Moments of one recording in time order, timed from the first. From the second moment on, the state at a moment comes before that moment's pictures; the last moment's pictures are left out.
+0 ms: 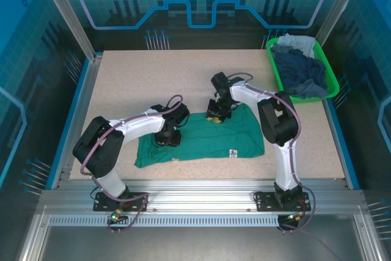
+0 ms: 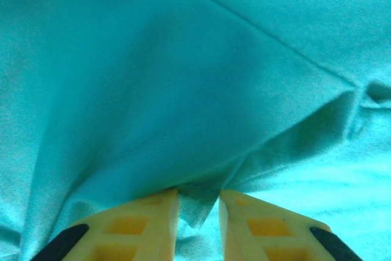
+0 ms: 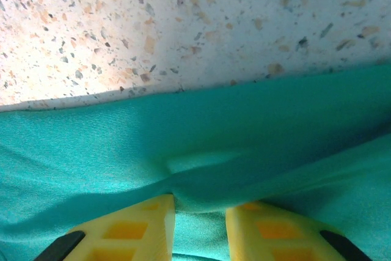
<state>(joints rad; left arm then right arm) -0.61 1.69 1.02 -0.86 -0.08 -0.58 0.47 2.13 1.57 -0.85 -0.34 0.69</state>
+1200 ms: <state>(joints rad) -0.49 1.57 1.12 -0.95 0.43 -0.62 0.46 2.14 1.57 -0.89 -0.32 0.67</state>
